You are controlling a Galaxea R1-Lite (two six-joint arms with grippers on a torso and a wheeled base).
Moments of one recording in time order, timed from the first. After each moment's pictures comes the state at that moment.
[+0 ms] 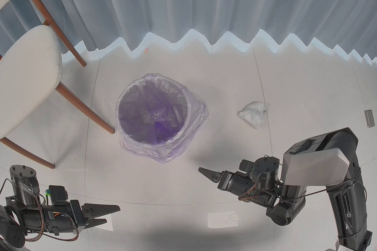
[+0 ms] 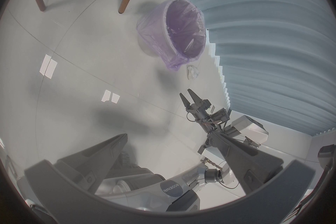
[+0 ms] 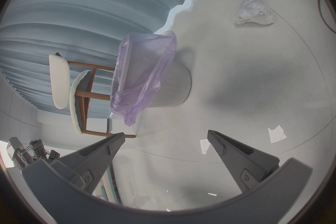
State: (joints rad) left arm -0.19 1.36 -0.02 -0.72 -0.61 -0.80; right arm 0.61 2.49 -0.65 -1.55 0.20 0.77
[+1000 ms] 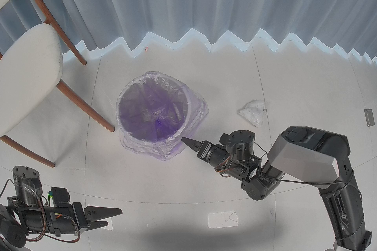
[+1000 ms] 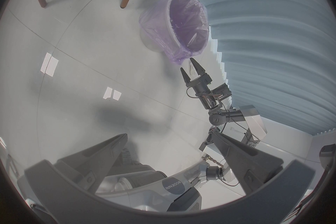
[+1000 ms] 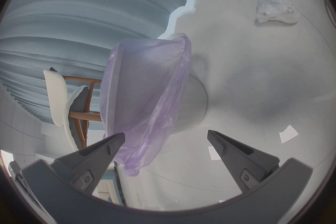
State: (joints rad) left arm -0.20 1.38 -0.02 -0.71 -0.61 -0.79; right arm 0.61 2.56 -1.18 -1.18 0.17 0.85
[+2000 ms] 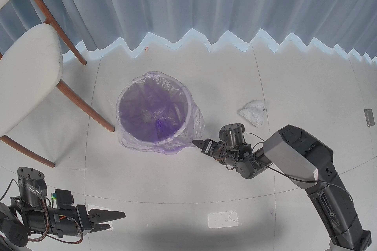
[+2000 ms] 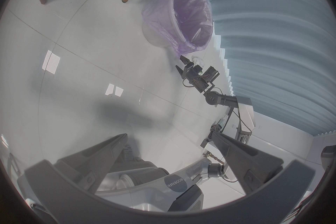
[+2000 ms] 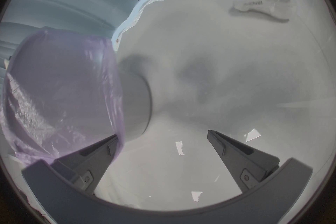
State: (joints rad) left arm -0.22 1.42 -0.02 -0.71 -0.61 -0.78; right arm 0.51 2.76 -1.66 -0.62 0.08 0.72
